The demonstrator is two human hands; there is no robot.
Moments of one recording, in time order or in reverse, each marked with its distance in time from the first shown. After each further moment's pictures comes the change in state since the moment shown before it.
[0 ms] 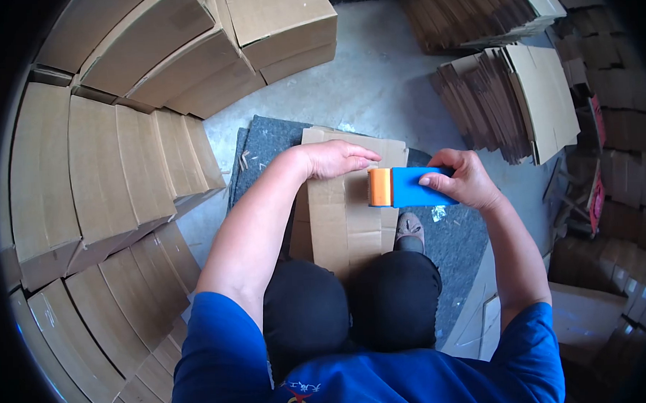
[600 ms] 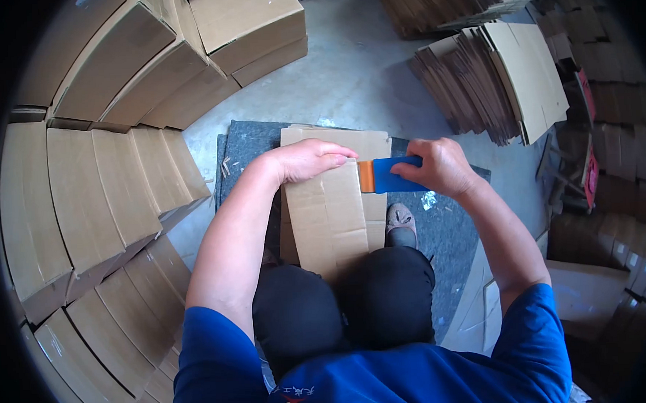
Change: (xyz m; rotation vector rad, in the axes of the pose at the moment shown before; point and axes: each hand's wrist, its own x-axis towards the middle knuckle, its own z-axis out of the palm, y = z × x) left_hand -0.005 0.008 -0.003 -0.022 -0.011 0.011; right_hand 0.014 0.008 0.012 -0.601 0.075 -0.012
